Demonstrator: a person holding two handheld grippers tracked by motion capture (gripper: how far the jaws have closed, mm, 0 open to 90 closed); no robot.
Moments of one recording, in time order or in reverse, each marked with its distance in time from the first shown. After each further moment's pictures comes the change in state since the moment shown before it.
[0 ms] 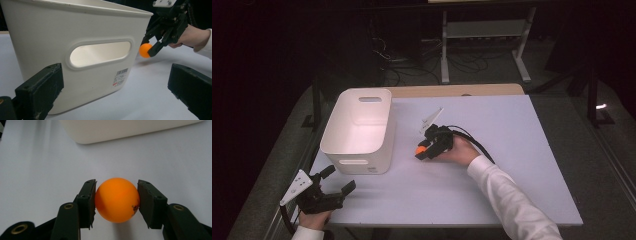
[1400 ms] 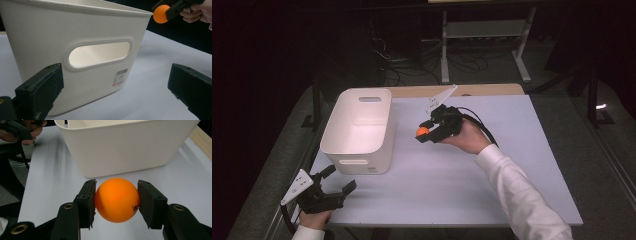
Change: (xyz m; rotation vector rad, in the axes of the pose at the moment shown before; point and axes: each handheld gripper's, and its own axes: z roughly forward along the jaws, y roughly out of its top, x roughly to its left) left arm 0.000 0.000 0.001 0.002 -0.002 0.004; right arm 0.015 0.039 -0.077 -0.112 -0.062 -0.021
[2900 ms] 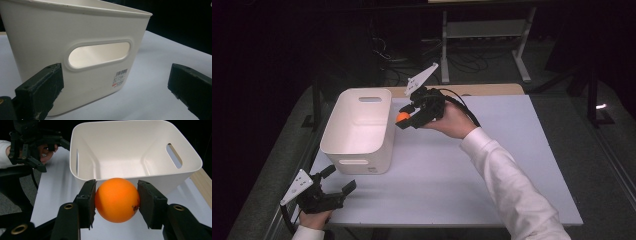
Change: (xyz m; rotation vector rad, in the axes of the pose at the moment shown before) left arm 0.000 0.000 0.000 -0.010 -0.004 -0.001; right arm 0.008 0.073 -0.007 -0.045 0.012 -0.100
